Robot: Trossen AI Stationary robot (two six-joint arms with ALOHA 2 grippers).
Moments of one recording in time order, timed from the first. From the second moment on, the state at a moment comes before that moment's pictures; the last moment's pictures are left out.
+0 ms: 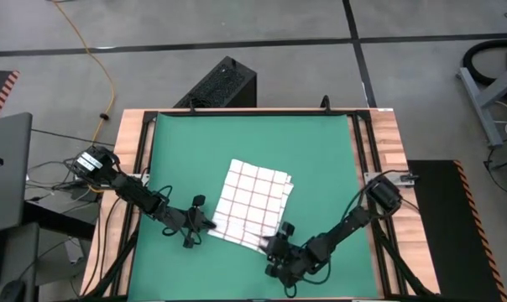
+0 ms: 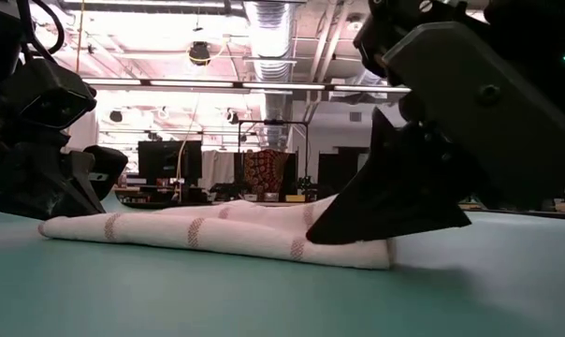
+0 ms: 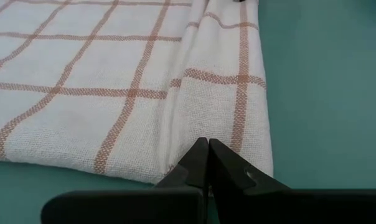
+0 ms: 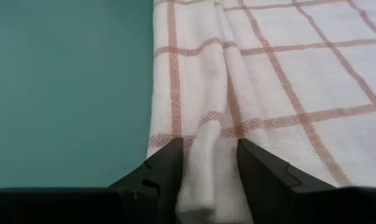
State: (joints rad) left arm -0.55 1.61 0.19 0.83 -0.33 -0.23; right arm 0.68 2.12 1.19 -0.04 0.79 0.84
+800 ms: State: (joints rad) left arm -0.55 1.61 0.19 0.83 -0.33 -0.23; right arm 0.71 2.00 1.19 0.01 0.97 0.61
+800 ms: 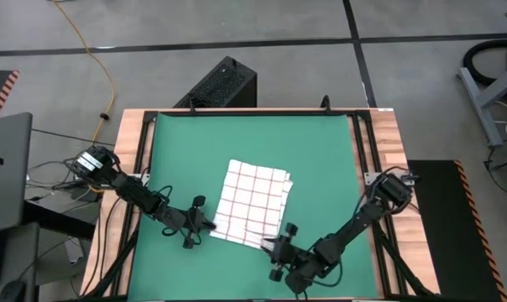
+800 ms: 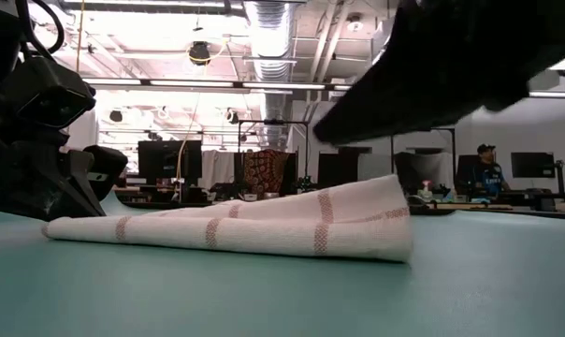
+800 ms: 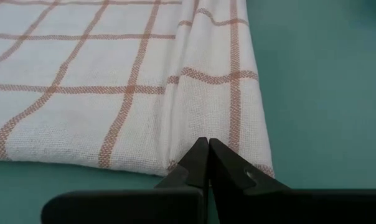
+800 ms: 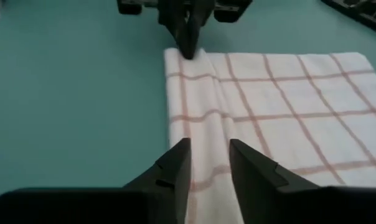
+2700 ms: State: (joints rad) left arm -0.55 1.61 0.19 0.83 -0.35 -0.23; right arm 0.71 2.00 1.14 0.03 0.82 0.50
